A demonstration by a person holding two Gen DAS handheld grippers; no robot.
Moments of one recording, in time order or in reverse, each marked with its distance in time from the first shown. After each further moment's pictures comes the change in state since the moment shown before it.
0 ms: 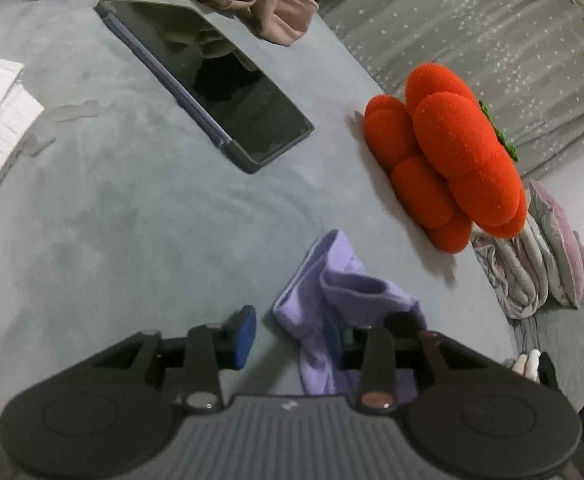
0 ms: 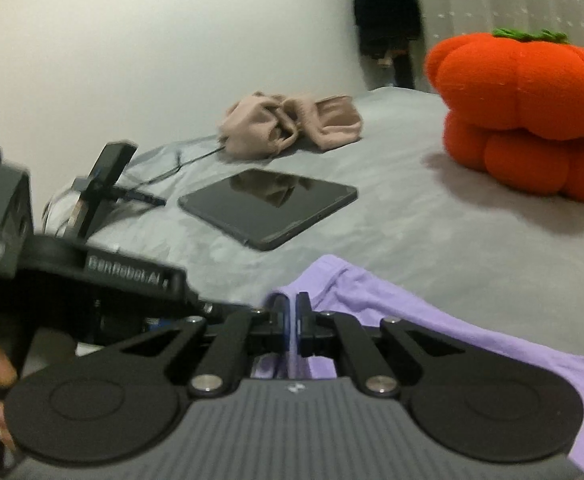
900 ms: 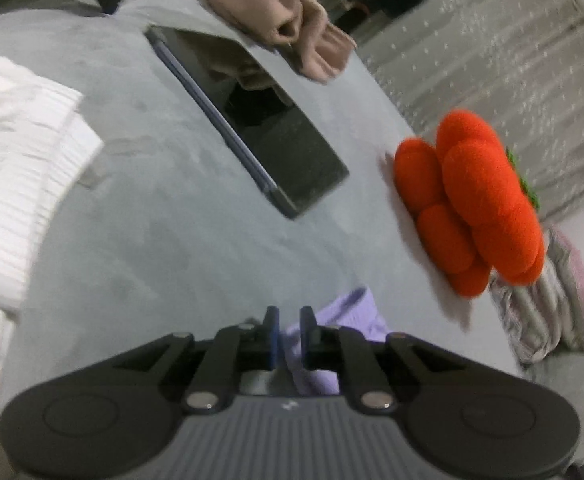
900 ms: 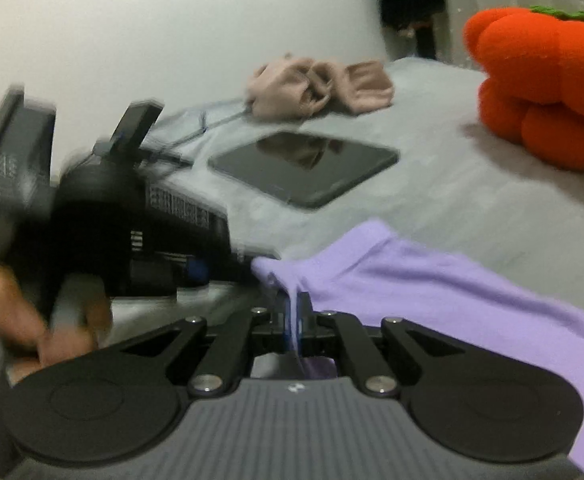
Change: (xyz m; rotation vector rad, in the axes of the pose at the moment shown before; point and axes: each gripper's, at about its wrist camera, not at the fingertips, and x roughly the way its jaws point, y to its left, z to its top) left arm -0.022 0.019 0.014 -0.087 -0.094 0.053; right arm 0.020 0.038 -0.019 -0.063 0.128 0.056
